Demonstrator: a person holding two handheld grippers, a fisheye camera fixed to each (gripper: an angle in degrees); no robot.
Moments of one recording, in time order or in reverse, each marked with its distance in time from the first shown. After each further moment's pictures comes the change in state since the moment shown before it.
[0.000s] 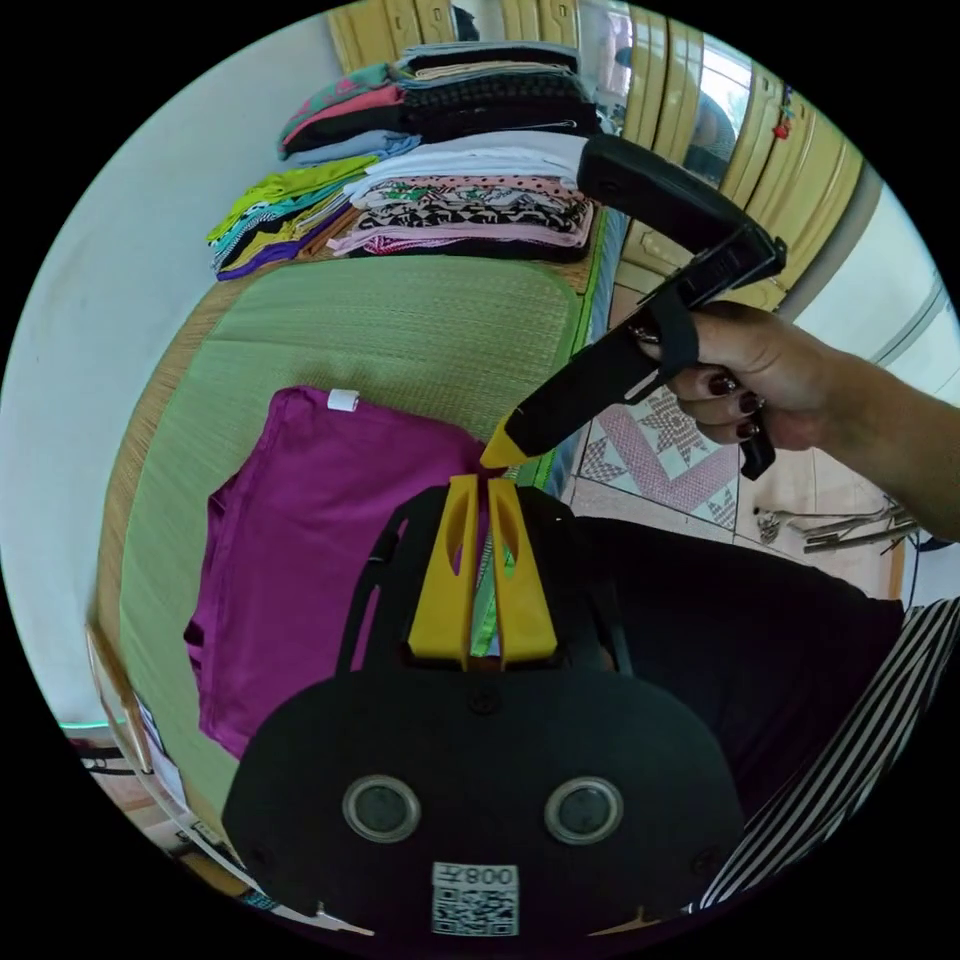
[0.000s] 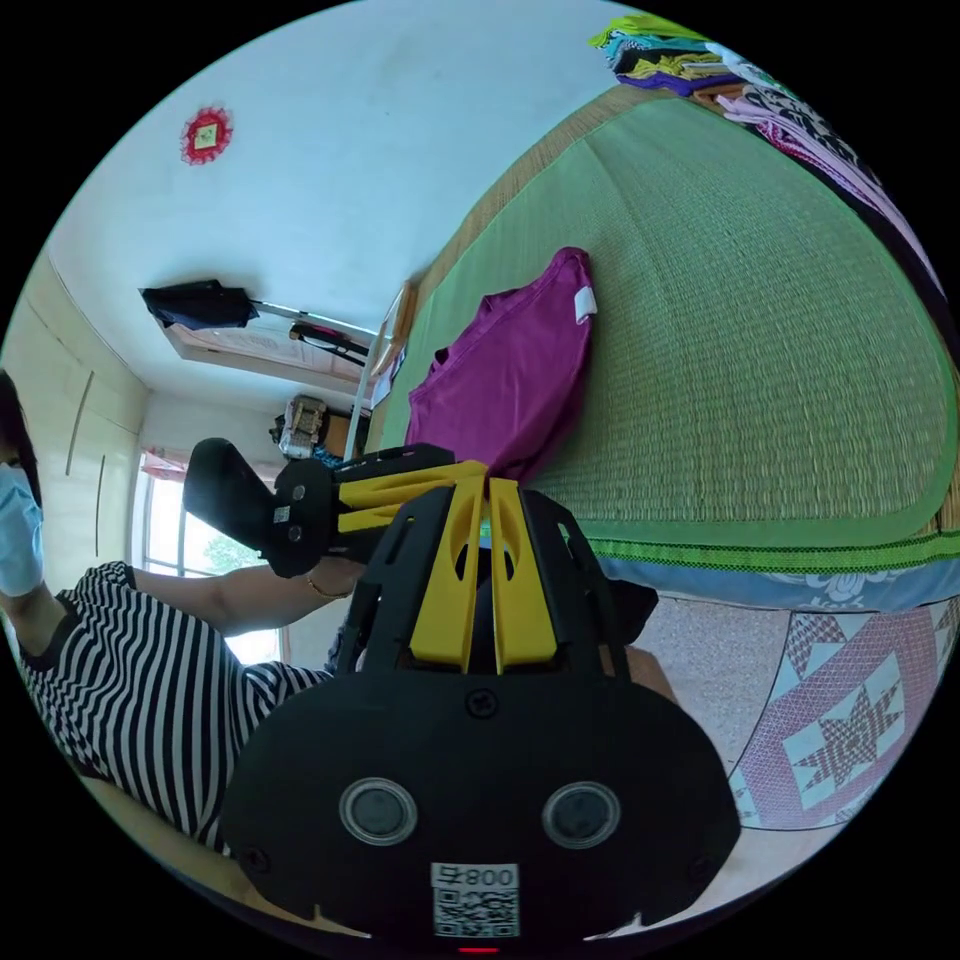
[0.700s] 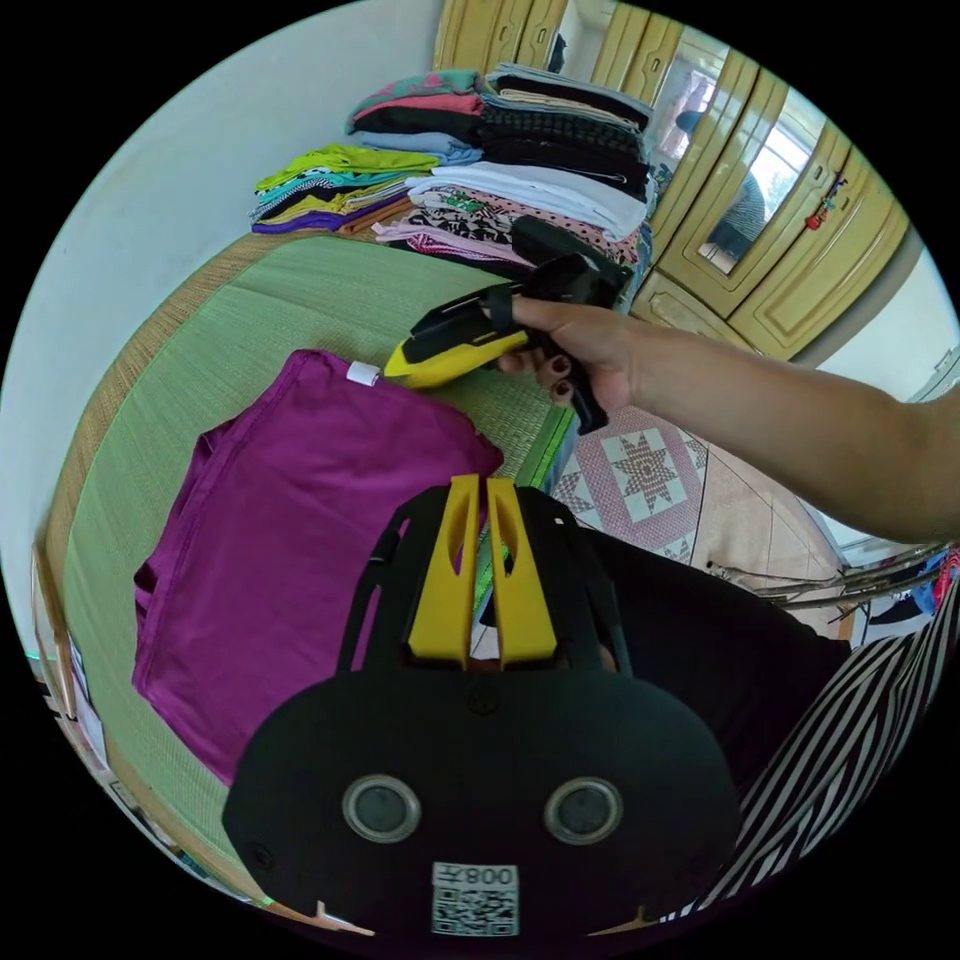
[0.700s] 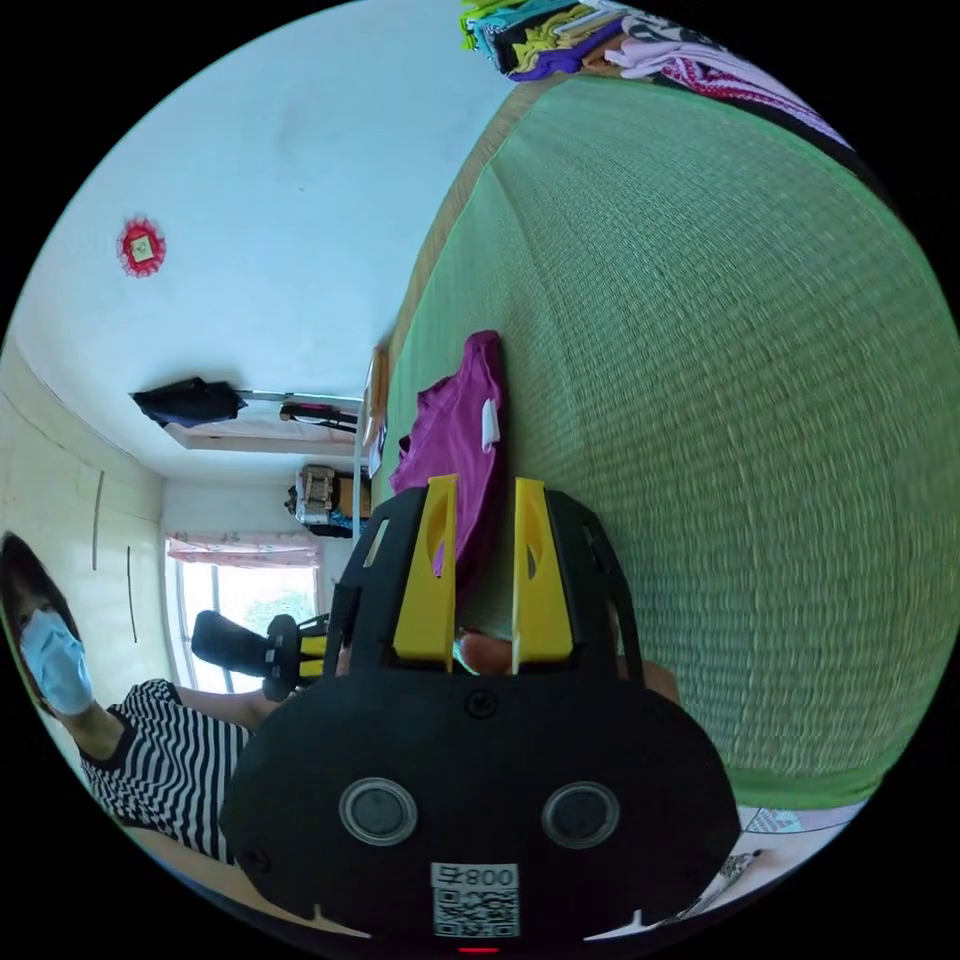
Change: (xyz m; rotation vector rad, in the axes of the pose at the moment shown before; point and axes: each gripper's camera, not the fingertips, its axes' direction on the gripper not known) left arm 0.003 -0.015 0.036 0.079 0.130 -0.186; right arm 0.109 -0.113 0.048 0.084 -0.081 0.182
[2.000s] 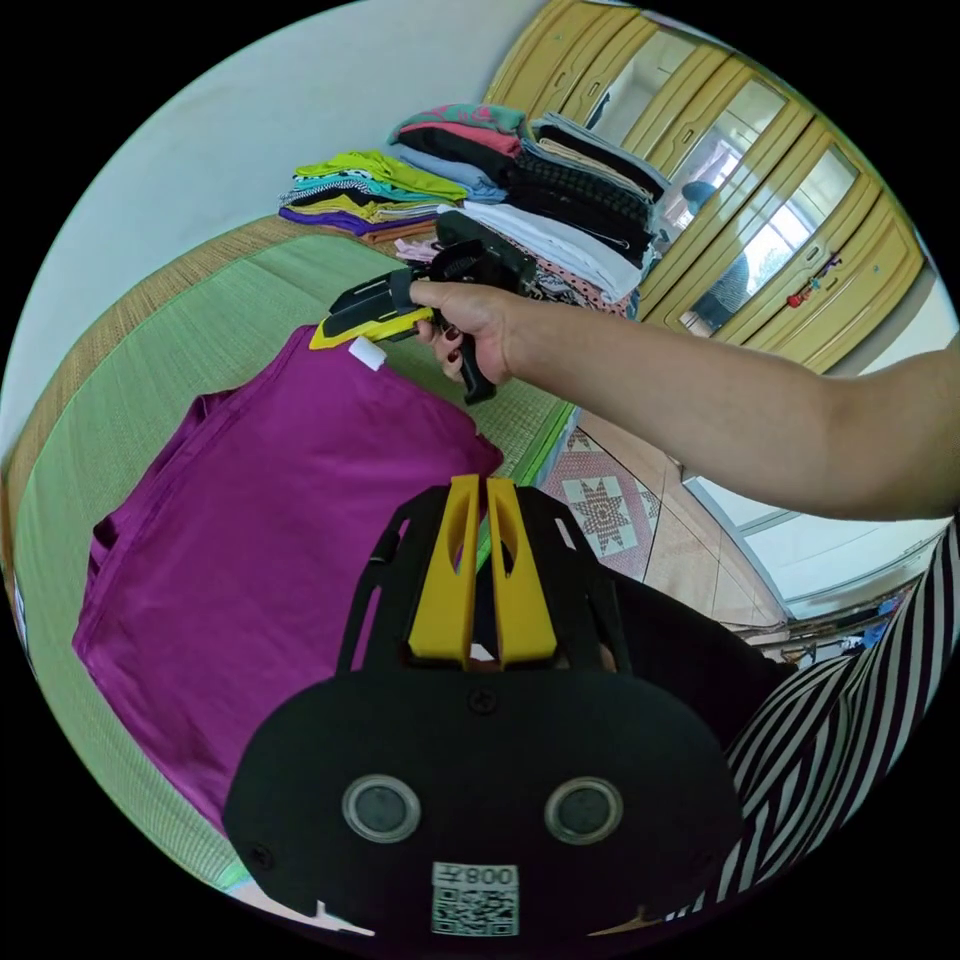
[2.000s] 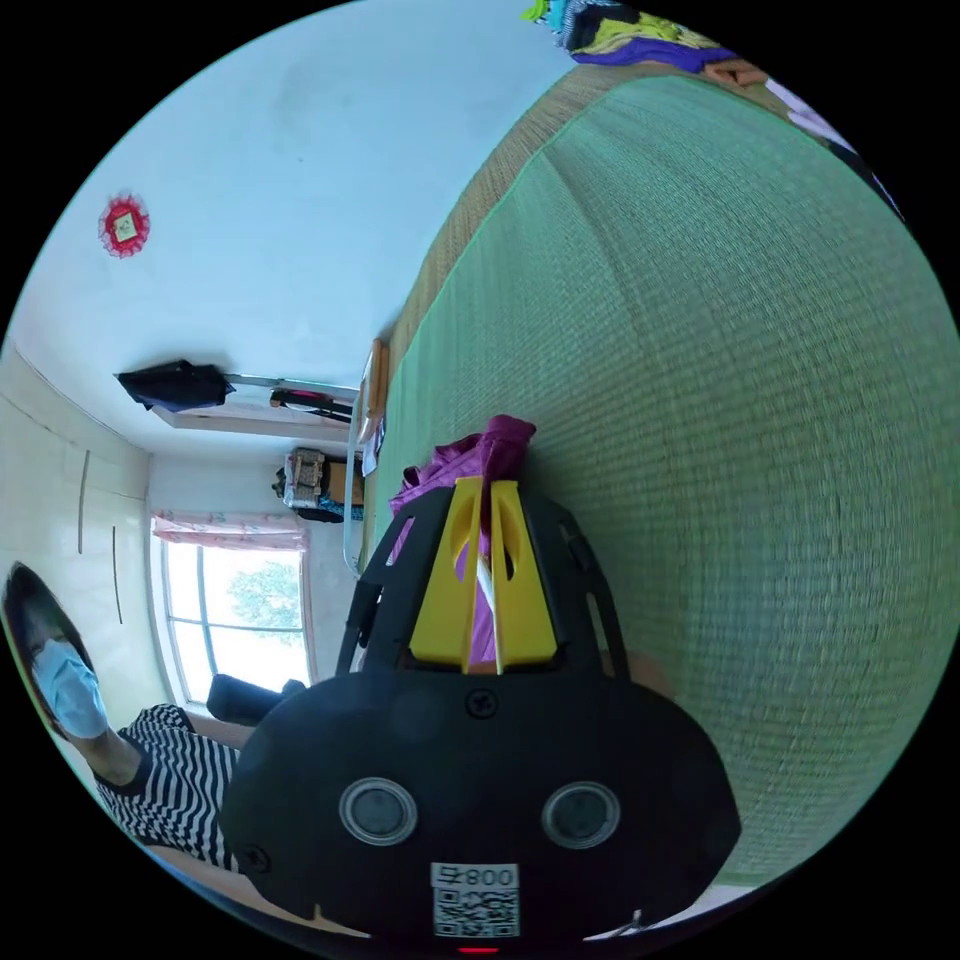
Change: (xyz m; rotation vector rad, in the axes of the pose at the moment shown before) left arm -0.041 0.045 -0.038 0.118 0.157 -0.131; right arm -0.087 -0.149 0.160 -0.056 0.039 -0.069
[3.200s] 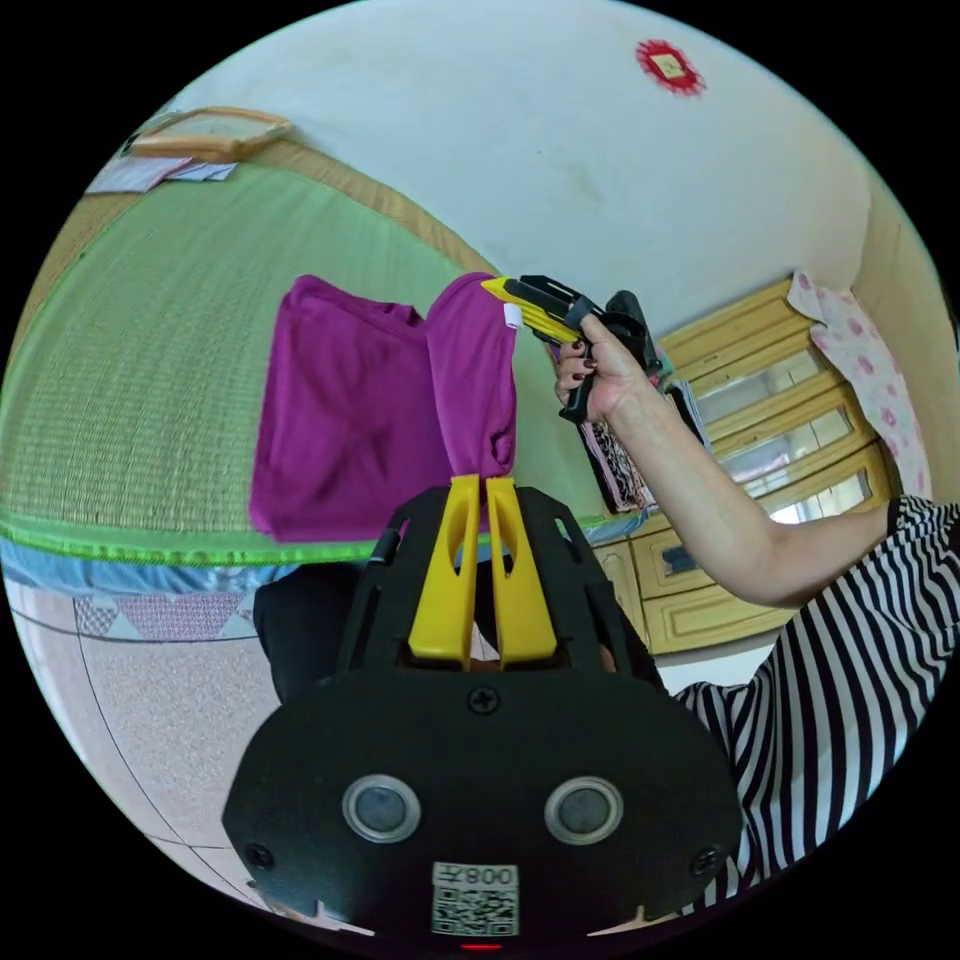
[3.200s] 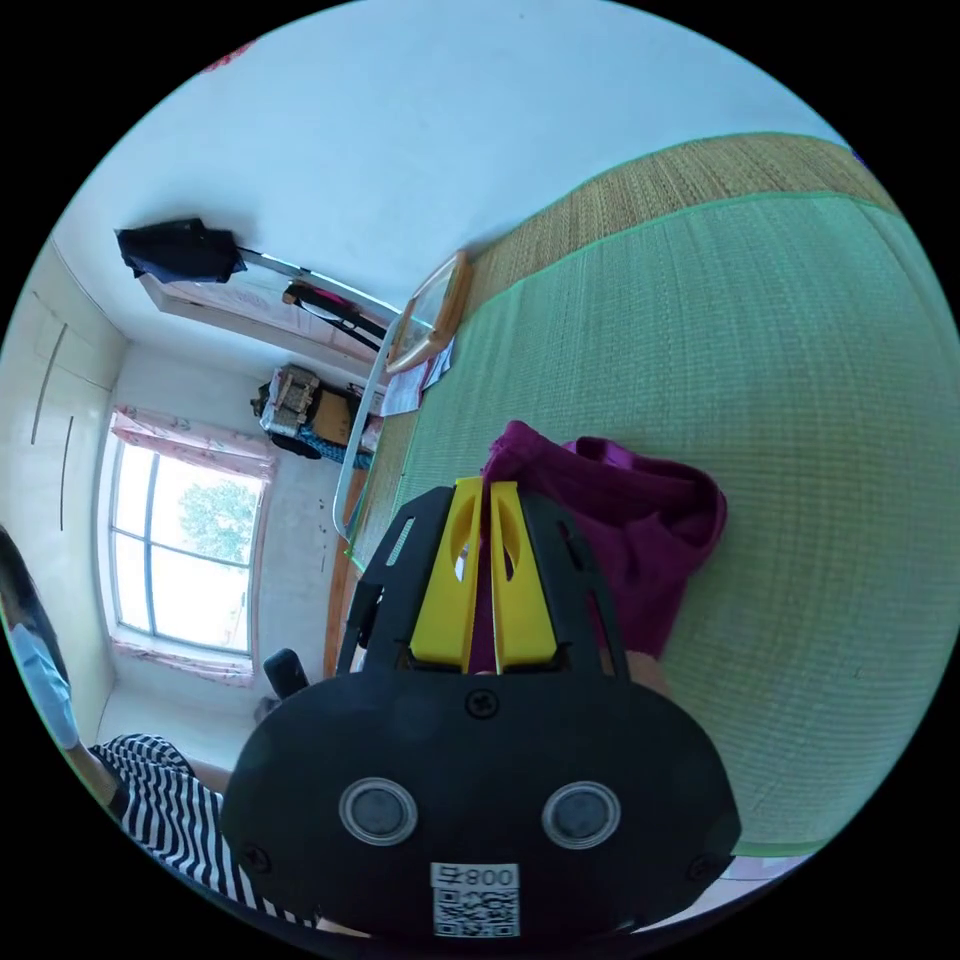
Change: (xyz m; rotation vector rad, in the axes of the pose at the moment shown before) left arm -0.171 0.294 -0.247 0.436 0.147 -0.720; right arm -0.366 -0.047 0.337 -0.097 0.122 -0.246
